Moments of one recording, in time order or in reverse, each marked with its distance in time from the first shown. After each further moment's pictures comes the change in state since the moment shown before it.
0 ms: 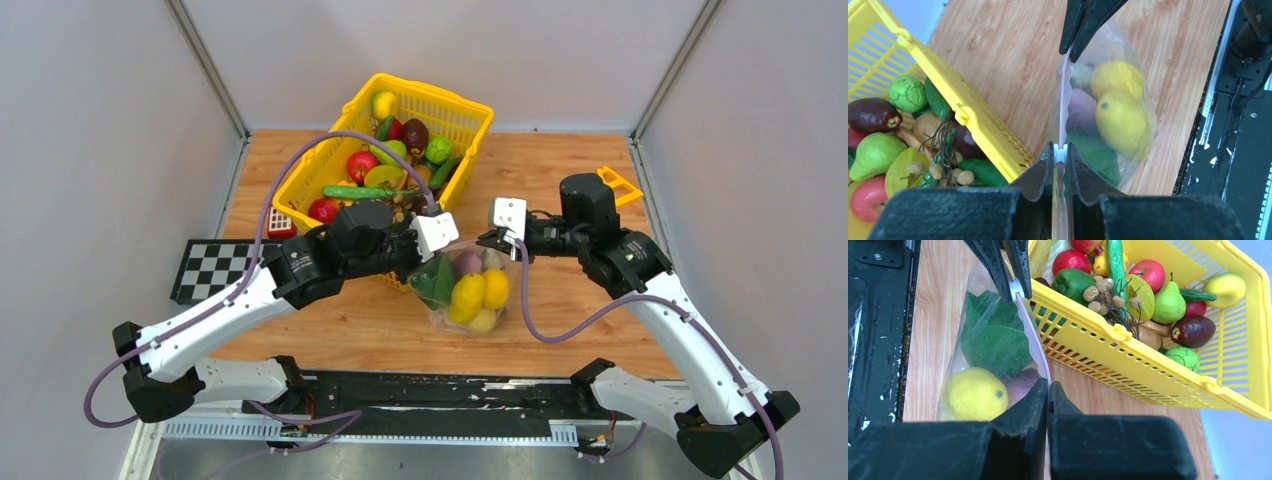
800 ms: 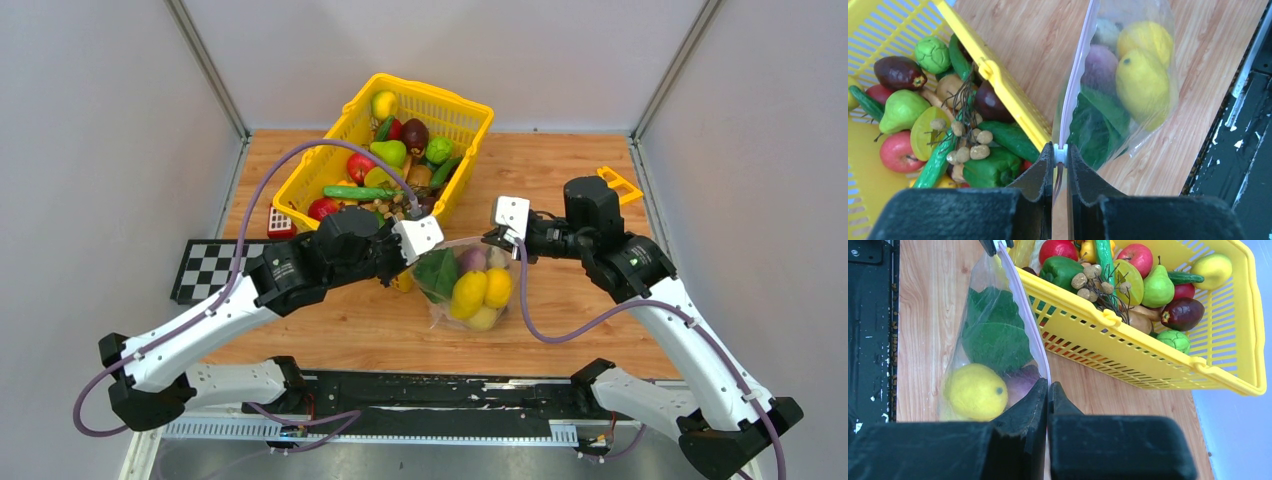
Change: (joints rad) left arm 0.002 -0.074 -0.026 -0.095 -0.117 0.008; right arm 0.001 -0.027 -0.011 0.000 0.078 0.025
